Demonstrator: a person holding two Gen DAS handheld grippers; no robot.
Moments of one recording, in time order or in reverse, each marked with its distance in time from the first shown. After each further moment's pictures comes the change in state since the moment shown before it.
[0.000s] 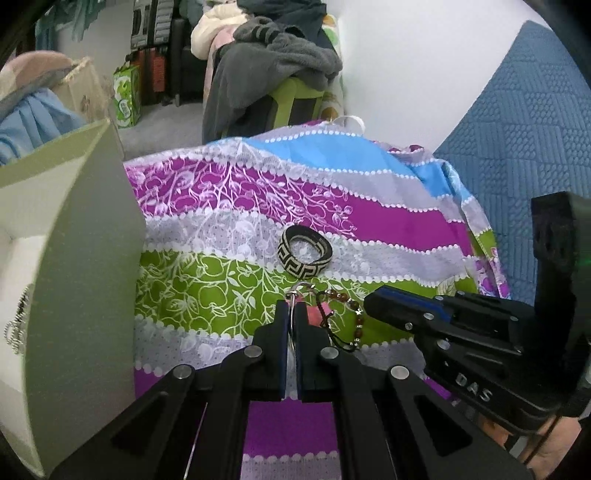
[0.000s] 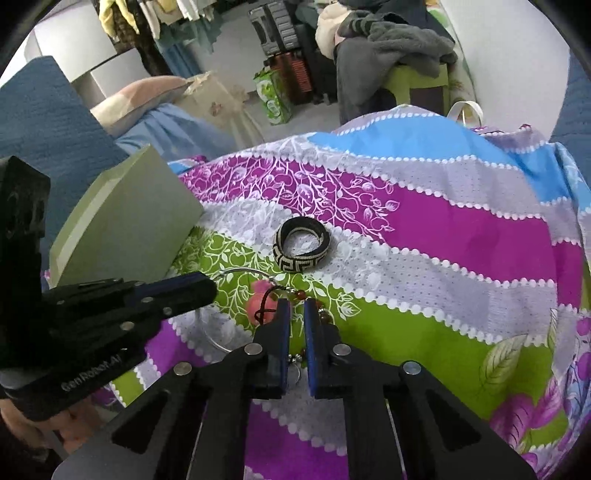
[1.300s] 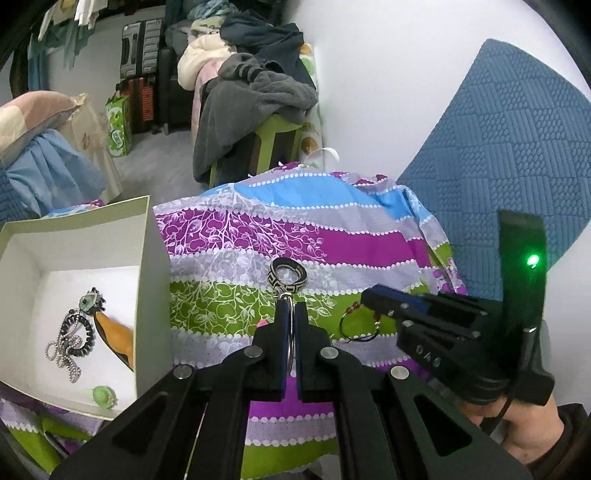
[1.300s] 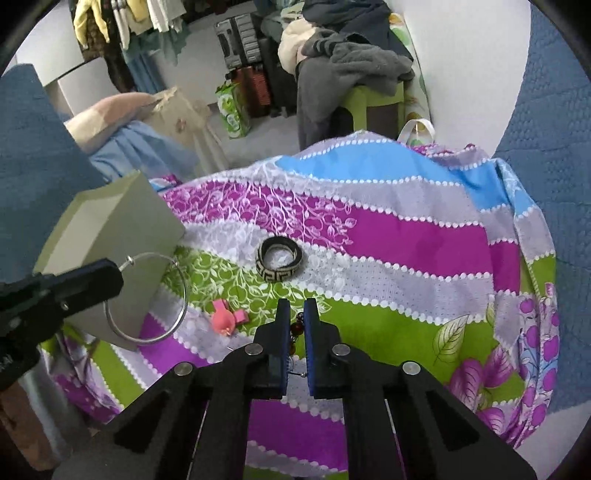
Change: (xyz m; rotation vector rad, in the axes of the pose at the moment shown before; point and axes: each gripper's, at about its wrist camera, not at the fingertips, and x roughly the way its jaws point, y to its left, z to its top) left arm -0.084 -0.005 0.011 0.045 -0.070 -0.051; right arm -0.049 0.023 0.010 0.042 -0.052 -0.168
